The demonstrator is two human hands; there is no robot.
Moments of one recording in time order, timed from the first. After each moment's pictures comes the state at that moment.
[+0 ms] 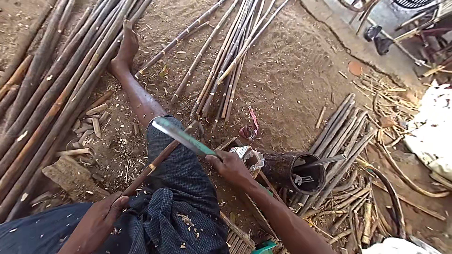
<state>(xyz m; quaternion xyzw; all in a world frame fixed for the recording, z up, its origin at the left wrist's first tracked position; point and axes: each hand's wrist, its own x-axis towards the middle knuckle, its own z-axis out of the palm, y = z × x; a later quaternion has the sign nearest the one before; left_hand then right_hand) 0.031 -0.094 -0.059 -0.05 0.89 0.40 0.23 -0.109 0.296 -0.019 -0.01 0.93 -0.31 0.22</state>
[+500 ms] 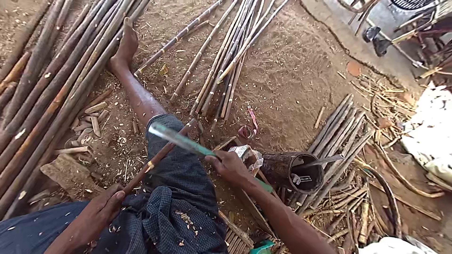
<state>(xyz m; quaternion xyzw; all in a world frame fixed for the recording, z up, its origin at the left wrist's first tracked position) 0.021 -0.099 -0.055 -0.08 0.78 0.55 0.30 -0.109 0.303 -0.025 -0.06 0.93 -0.30 0.21</state>
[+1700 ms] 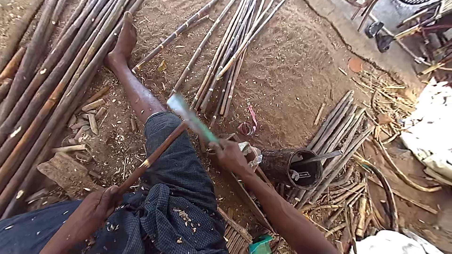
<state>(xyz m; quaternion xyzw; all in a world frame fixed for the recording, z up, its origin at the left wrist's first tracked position) 0.022 -0.100 -0.050 -0.11 0.80 0.51 0.30 -0.121 0.309 -0.039 0.00 0.92 -0.35 0.17</state>
